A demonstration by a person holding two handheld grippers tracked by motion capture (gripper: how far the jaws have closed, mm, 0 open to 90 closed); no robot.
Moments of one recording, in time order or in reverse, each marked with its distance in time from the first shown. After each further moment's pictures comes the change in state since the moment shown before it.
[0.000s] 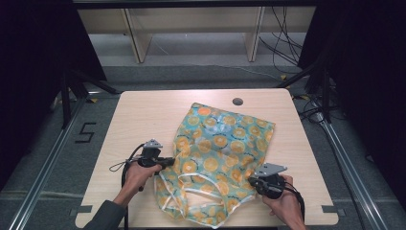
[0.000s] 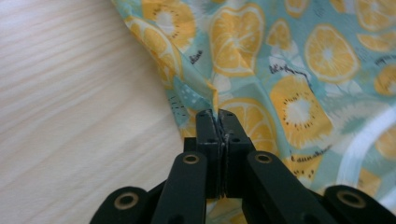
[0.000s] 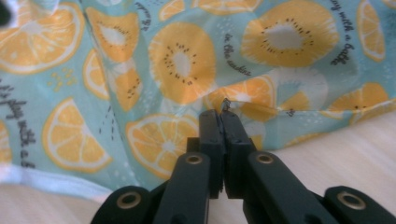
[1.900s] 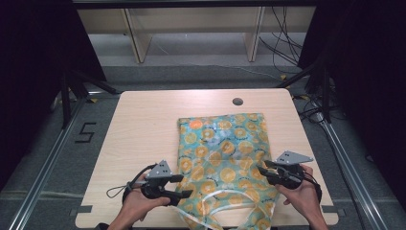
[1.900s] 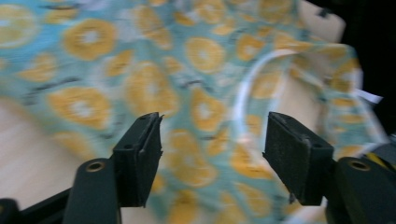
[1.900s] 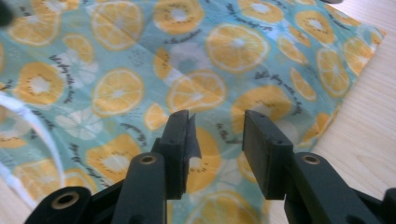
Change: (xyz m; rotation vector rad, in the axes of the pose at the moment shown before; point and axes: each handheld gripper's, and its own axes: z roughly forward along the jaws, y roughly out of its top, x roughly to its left) left arm -0.118 -0.009 -0.055 -0.059 -0.192 0.168; right arm -0.036 0.009 -0.040 -0.159 -0.023 0.075
